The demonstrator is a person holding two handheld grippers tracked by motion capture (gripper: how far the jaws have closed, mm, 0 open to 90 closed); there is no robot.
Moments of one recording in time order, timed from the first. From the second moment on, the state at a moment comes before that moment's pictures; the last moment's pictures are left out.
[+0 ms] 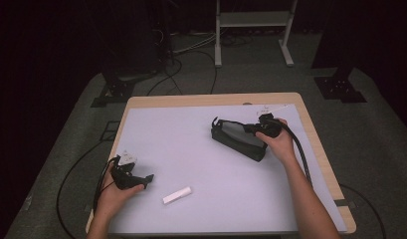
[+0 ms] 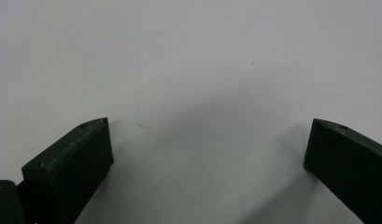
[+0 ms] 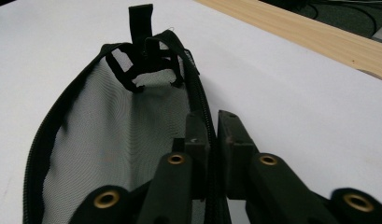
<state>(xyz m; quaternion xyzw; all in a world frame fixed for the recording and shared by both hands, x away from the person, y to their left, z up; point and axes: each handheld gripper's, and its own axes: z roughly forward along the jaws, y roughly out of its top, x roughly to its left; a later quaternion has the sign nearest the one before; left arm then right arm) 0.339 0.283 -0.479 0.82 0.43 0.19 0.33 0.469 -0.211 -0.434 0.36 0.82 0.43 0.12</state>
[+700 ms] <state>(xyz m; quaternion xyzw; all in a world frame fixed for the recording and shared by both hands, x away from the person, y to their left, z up) 0.339 0.284 -0.479 0.82 0.43 0.19 0.33 0.455 -0.218 -0.417 0.35 0.82 0.45 0.10</state>
